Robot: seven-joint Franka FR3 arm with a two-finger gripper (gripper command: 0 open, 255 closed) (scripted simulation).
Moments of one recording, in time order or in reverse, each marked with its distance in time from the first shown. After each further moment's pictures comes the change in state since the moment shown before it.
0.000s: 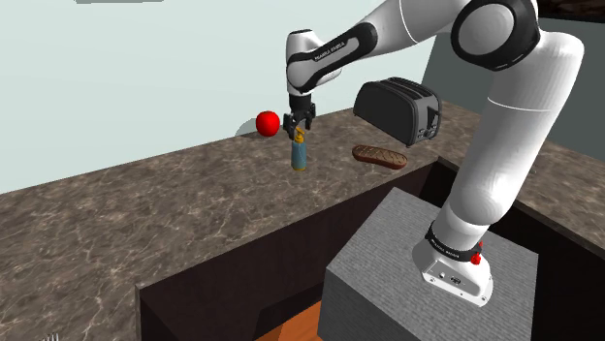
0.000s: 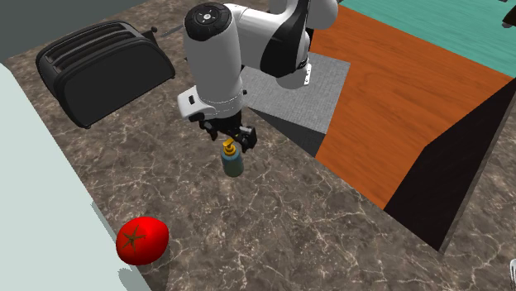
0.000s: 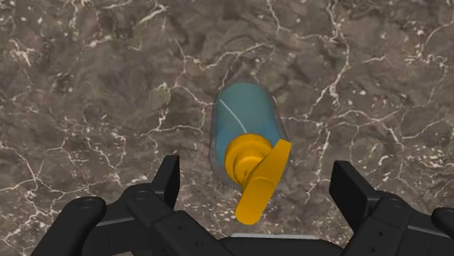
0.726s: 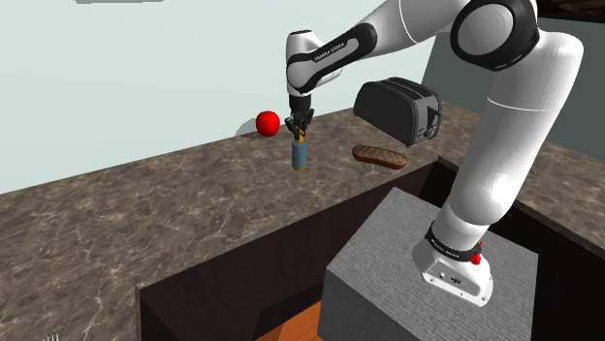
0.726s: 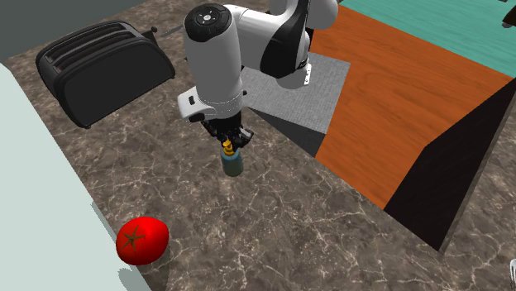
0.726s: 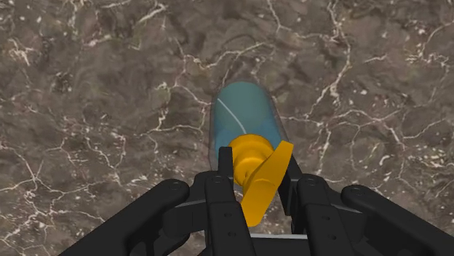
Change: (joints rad) arm 0.000 0.002 0.000 -0.001 0.000 0.005 0.000
